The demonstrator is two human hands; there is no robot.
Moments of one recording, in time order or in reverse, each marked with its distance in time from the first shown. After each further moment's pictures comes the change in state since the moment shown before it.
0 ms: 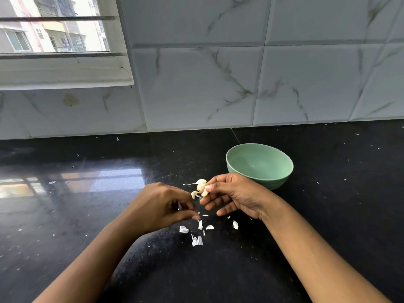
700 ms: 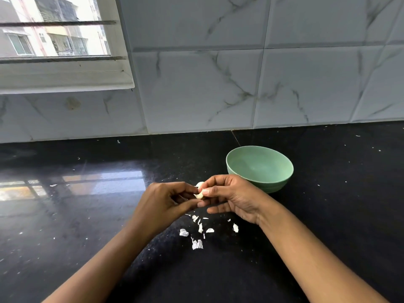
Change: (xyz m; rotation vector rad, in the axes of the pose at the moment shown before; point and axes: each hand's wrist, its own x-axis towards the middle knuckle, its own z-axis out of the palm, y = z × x) left_hand 0.005 0.016 0.012 -0.309 0.264 -0.352; right_hand 0.003 0.003 0.004 0.195 -0.004 -0.076
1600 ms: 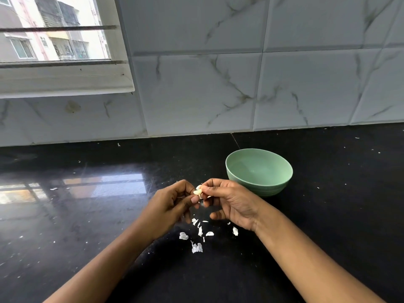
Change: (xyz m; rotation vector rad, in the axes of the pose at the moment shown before) left_hand 0.001 -0.002 0.005 -0.324 -0.159 -0.095; right_hand 0.003 0.004 0.006 0.084 -0.038 0.021
